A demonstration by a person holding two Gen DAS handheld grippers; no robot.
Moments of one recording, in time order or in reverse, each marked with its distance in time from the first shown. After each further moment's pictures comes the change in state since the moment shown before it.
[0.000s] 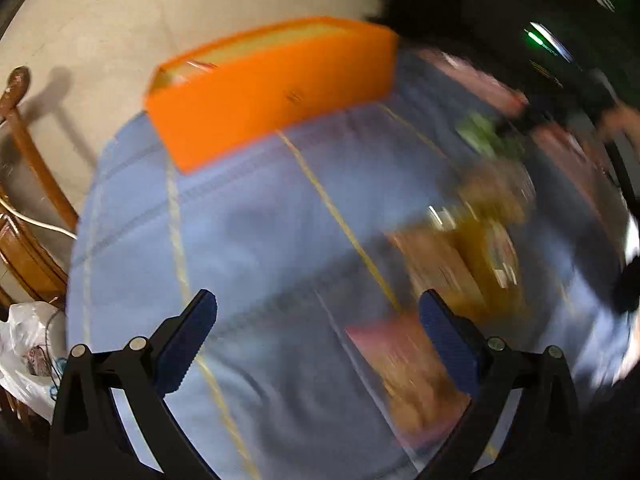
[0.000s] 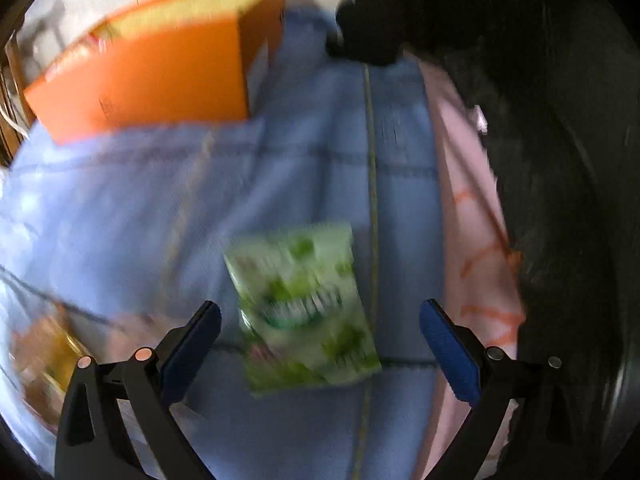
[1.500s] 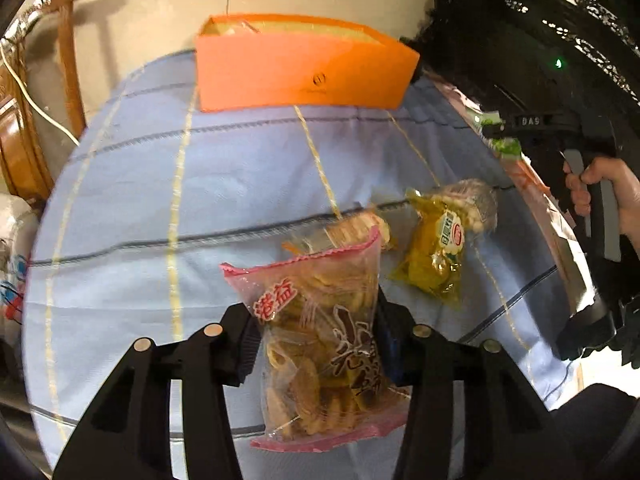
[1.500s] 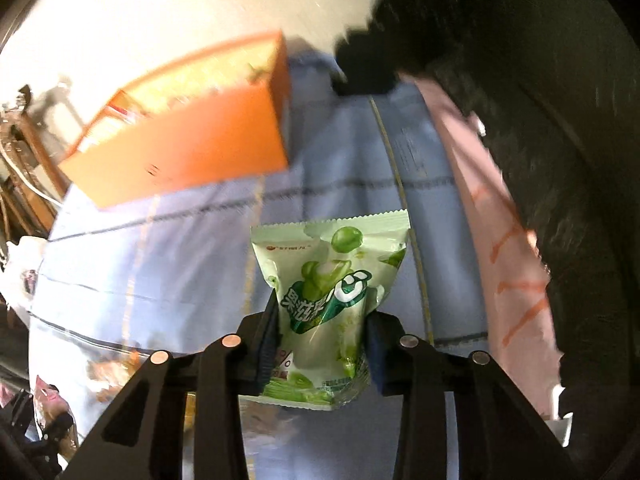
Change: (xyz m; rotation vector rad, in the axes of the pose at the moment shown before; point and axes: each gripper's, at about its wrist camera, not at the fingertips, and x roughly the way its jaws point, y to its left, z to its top) left arm -0.050 0.016 -0.048 -0.309 -0.028 -0.088; right arm -0.073 0.016 0.009 0.201 -0.179 0.160
